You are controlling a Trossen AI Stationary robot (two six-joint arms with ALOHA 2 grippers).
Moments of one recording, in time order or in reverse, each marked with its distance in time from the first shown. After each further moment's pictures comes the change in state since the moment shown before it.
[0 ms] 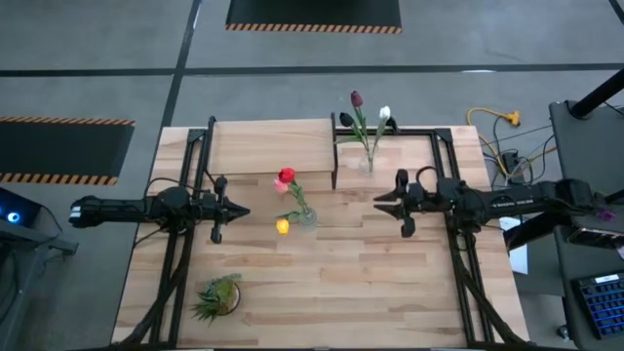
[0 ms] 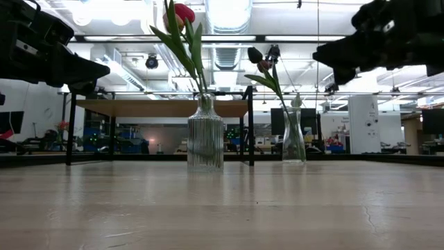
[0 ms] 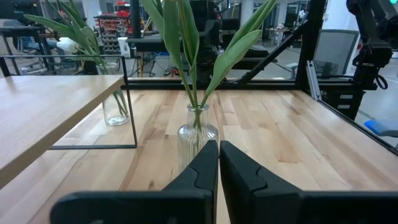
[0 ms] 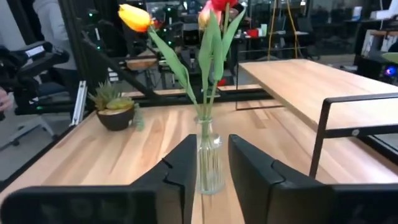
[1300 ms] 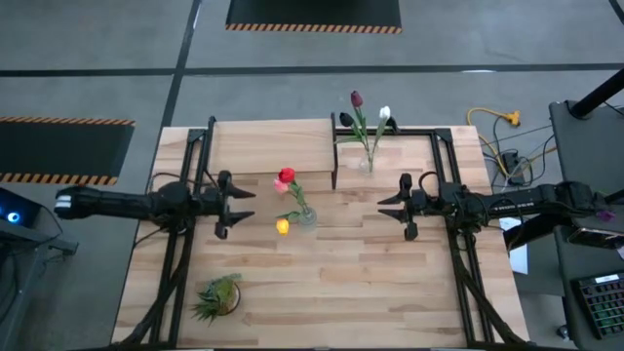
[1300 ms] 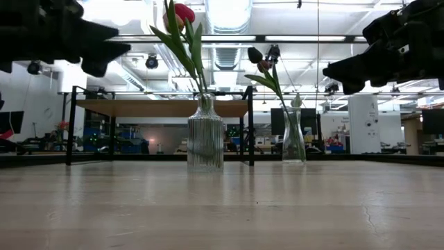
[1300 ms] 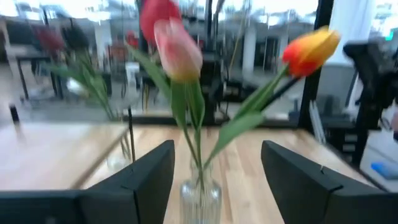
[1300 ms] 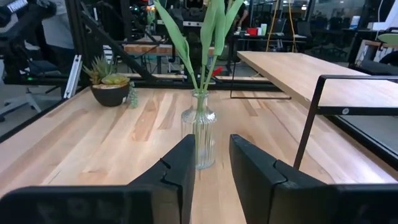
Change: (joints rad) left arm -0.001 0.303 0.085 0.348 -0.022 -0.018; right arm 0.004 -0.074 -0.116 0.016 0.005 -0.099
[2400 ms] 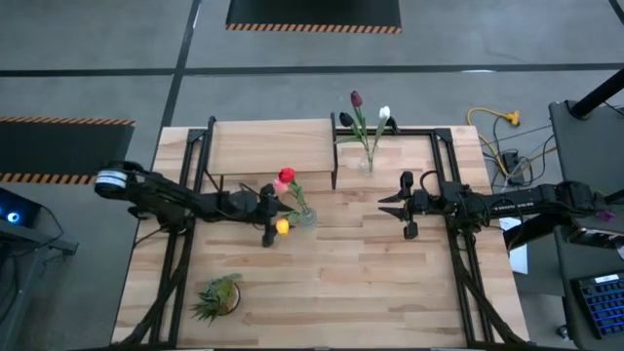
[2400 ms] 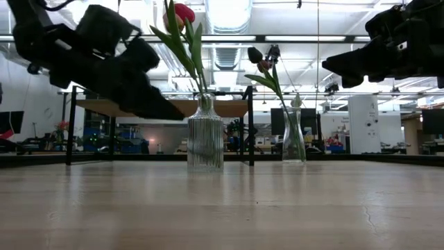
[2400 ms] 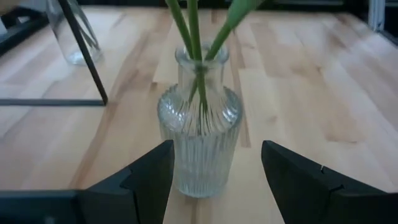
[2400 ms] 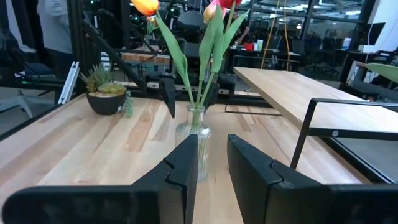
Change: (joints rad) left arm 0.000 0.949 0.268 0.290 -0.002 -0.016; right arm 0.000 0.000 0.001 0.051 0.006 -0.054
